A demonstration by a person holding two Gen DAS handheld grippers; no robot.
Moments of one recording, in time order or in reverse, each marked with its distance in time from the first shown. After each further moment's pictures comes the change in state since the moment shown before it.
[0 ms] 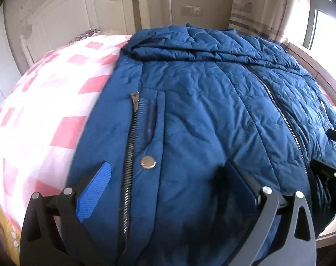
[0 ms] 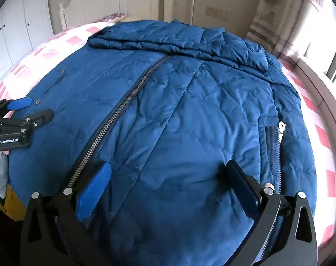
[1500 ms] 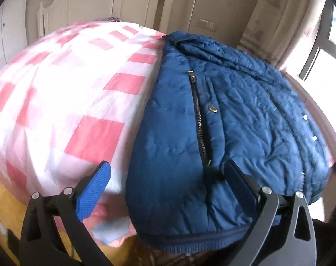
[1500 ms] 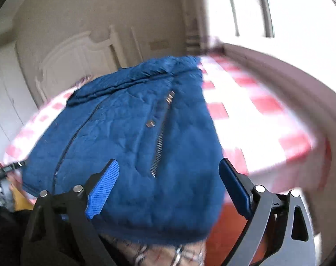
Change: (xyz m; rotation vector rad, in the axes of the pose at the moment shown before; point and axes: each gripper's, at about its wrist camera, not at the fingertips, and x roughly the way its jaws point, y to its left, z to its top) left arm -0.060 0.099 -0.079 -0.202 -0.065 -0.147; right arm -0.101 -0.116 -0.151 0.439 -0.290 0.034
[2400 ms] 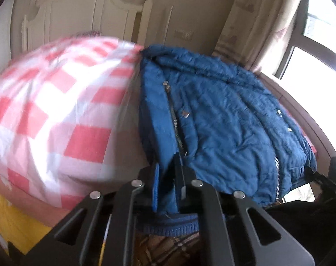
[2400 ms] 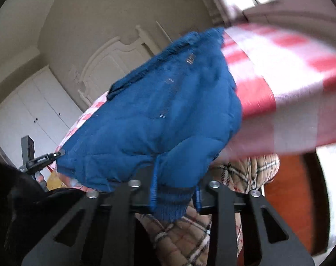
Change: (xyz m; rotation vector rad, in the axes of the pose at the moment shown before) left arm -0.042 -0.014 -0.010 0.109 -0.094 -0.105; right arm 0.014 -0.034 -0.050 0.065 0.021 0.371
